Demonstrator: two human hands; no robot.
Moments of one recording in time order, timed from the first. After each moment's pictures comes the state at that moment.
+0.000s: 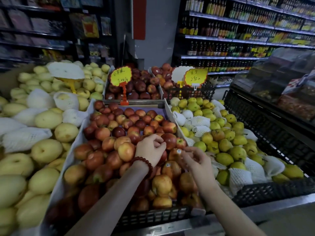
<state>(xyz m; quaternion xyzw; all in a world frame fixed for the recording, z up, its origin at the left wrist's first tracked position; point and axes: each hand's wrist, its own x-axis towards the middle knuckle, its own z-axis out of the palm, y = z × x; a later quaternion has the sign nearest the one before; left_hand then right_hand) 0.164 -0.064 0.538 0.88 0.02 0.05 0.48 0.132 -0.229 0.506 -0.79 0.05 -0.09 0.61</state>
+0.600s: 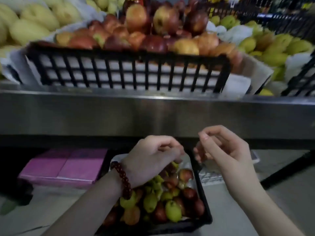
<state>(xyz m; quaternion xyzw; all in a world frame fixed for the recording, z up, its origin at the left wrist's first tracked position) -0.053 -0.071 0.277 0.83 -0.06 -0.10 0.55 -0.046 -0.252 0.279 -0.72 -0.13 -0.04 0.69</state>
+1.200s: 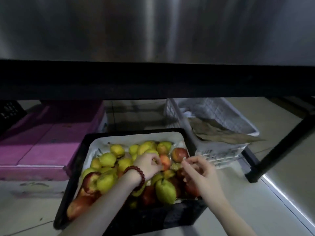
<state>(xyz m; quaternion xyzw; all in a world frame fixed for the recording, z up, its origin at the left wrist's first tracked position) -0.017 -0.119 -0.023 0.92 0.01 -0.12 0.38 -0.061 -0.300 -0.013 -0.74 0.02 -0.01 0.68</state>
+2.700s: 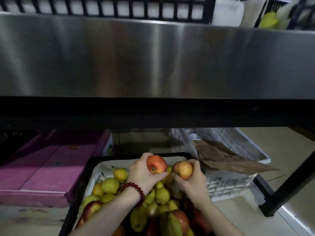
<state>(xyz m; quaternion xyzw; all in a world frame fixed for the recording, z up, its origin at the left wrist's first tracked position) 0.004 -0.103 0.010 0.91 0.06 0.09 0.40 0.032 -0.280 -0.046 -0.86 -0.01 -0.09 0.50</state>
